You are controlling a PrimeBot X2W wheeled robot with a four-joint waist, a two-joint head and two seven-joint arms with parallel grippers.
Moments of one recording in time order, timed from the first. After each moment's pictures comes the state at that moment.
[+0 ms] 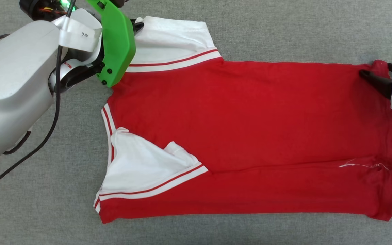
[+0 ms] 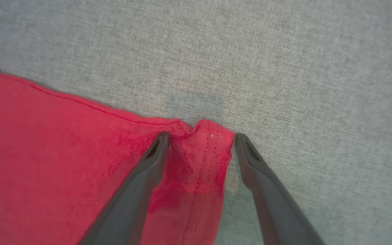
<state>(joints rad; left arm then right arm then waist) -1.39 0.66 -1.28 0.33 -1.04 -0.13 0.42 -0.79 -0.66 0.48 0.39 0.80 0.13 0.70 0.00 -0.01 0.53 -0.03</state>
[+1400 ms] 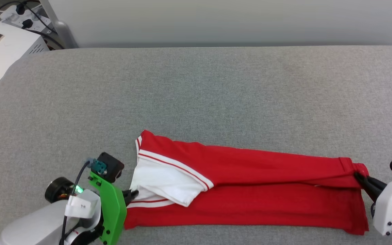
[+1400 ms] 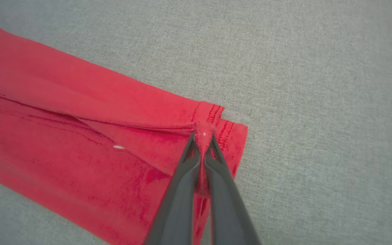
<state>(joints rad) -0.66 0.82 -1.28 0.14 -1.11 0.01 0.18 -0.19 -0.69 0.44 0.27 0.76 0.13 0.15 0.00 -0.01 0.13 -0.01</state>
